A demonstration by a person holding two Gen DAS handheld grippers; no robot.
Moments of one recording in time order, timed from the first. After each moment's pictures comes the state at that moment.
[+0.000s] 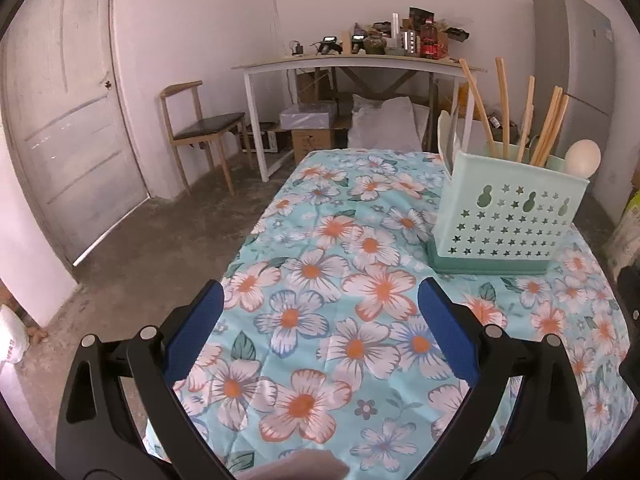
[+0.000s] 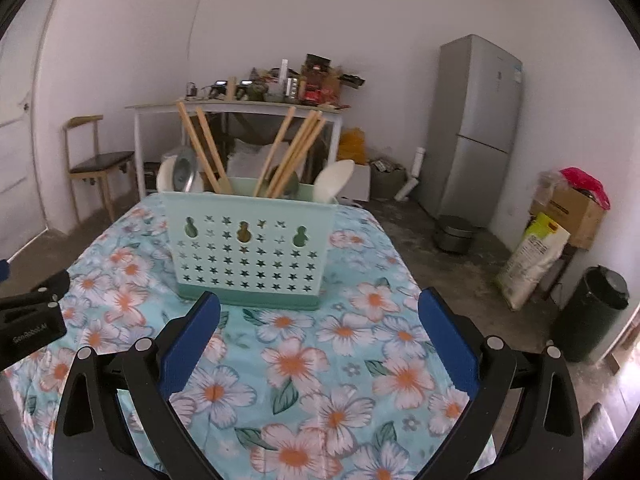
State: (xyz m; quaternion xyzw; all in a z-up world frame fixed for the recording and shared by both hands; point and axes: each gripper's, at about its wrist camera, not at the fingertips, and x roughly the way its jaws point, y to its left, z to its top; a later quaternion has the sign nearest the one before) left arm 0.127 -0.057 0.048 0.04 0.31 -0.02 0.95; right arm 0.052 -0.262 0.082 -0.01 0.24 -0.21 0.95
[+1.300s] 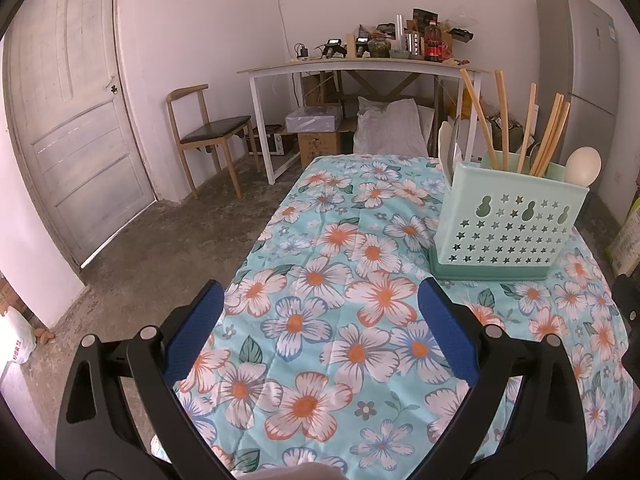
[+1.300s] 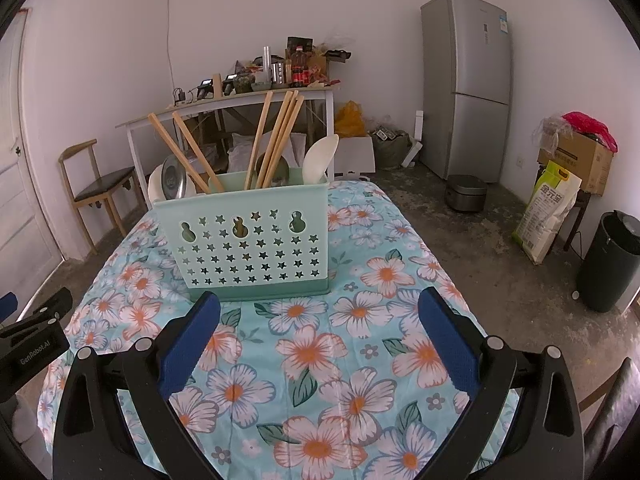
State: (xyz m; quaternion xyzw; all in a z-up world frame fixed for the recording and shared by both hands) left arm 0.124 -0.057 0.059 0.04 0.31 -0.01 0.95; right arm 0.055 -0.282 0.077 0.07 0.27 -0.20 0.94
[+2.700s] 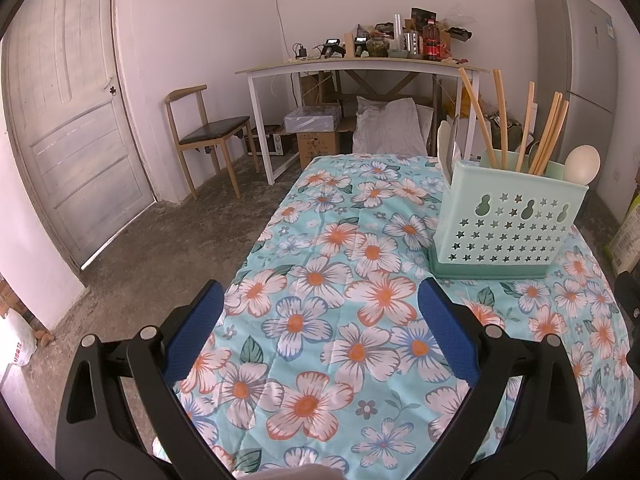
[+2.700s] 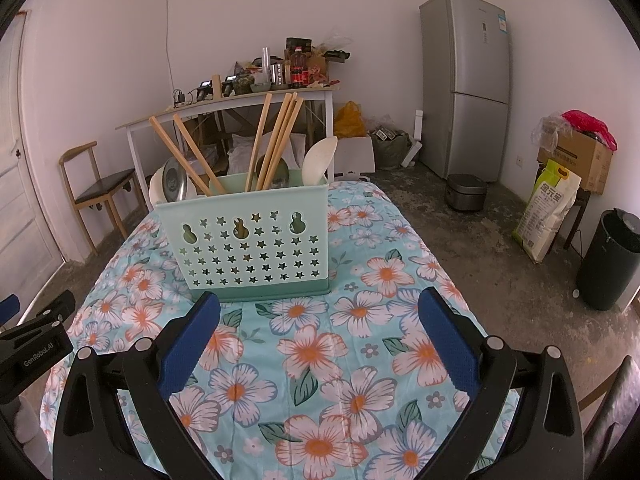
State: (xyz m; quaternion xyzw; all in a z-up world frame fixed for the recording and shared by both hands) left arm 0.124 -0.058 0.060 0.04 0.31 -0.02 0.95; right arm 0.053 -0.279 0.078 0.07 0.27 -0.20 0.94
